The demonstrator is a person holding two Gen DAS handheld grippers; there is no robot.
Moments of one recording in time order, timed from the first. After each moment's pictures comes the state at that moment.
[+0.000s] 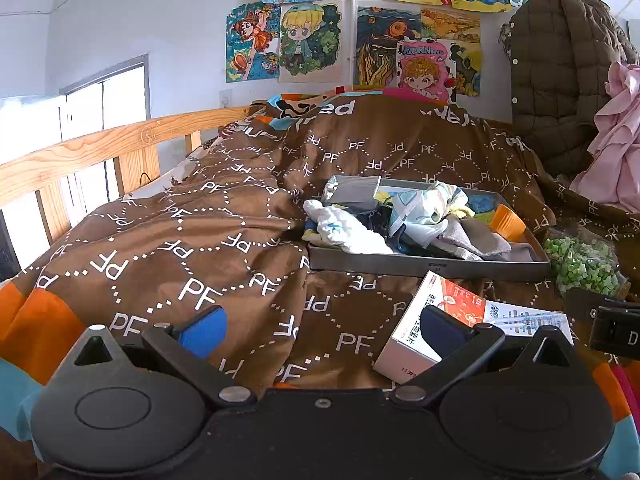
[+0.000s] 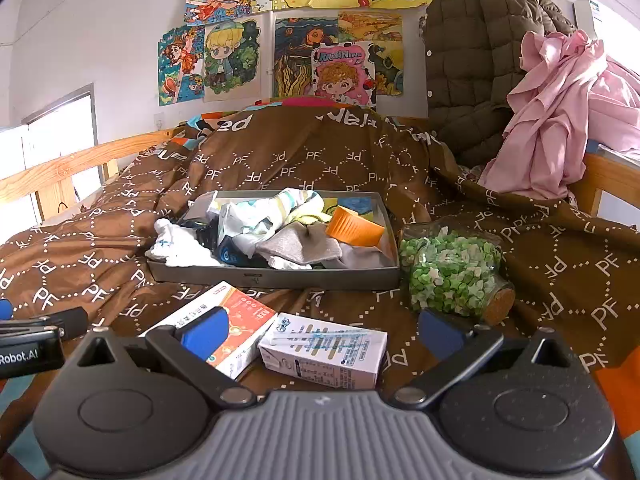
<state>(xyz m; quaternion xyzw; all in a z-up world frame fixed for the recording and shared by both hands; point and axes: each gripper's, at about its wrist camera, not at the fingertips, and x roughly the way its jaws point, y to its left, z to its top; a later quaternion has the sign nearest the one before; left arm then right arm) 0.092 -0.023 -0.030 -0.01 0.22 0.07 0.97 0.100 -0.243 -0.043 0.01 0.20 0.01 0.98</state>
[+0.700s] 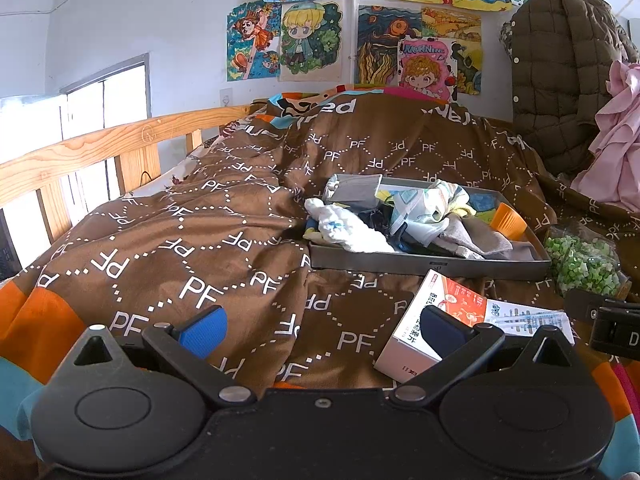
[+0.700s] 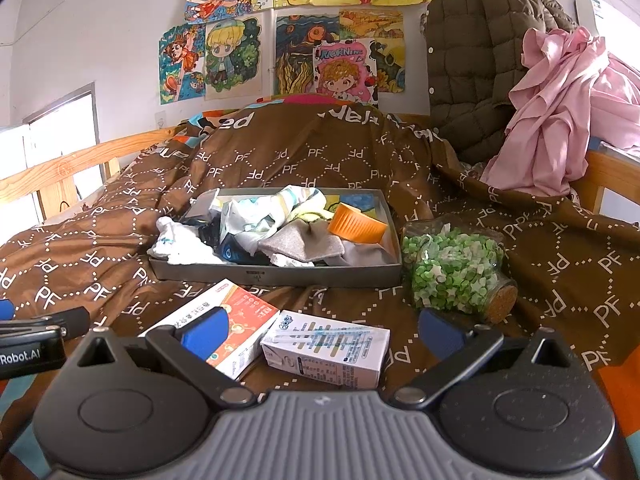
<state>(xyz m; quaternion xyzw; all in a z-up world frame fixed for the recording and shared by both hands) 0.092 -0.022 -0.030 -0.02 0.22 0.07 0.97 0.100 -0.241 -0.044 0.01 0.20 0.01 0.98</state>
